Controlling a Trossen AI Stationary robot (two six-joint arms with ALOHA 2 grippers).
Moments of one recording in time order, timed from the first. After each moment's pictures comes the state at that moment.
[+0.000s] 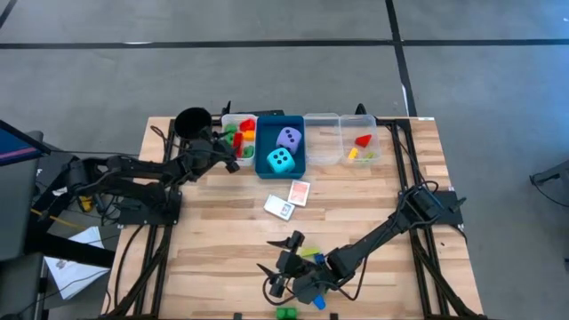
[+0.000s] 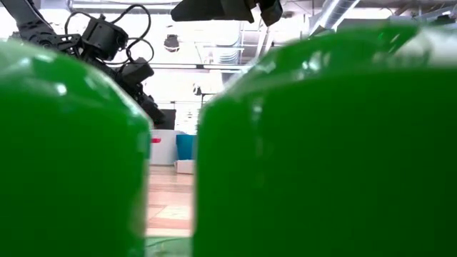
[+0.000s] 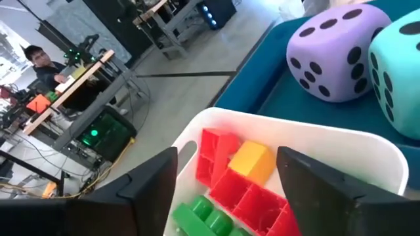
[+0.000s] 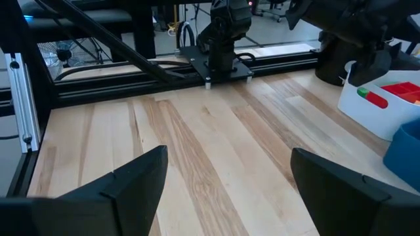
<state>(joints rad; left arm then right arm) 0.47 1.20 0.27 0.64 -0.49 0.47 0.59 2.12 1.51 0.11 0.92 0.39</state>
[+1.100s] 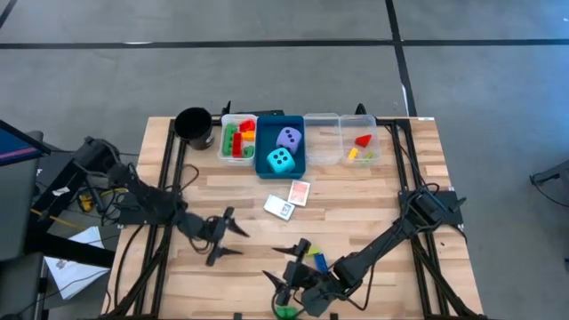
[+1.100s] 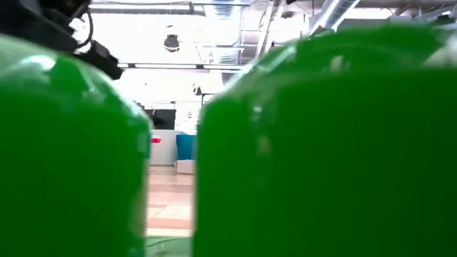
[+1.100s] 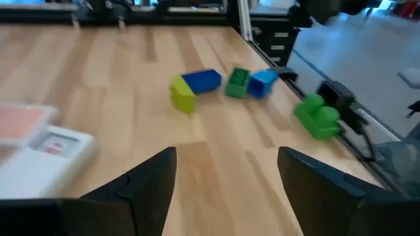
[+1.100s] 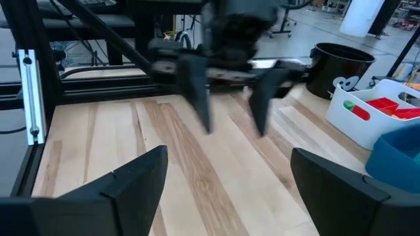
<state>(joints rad) -0.57 1.23 0.27 0.64 -0.29 -0.19 0.65 2.12 1.51 0.11 1.02 0.34</state>
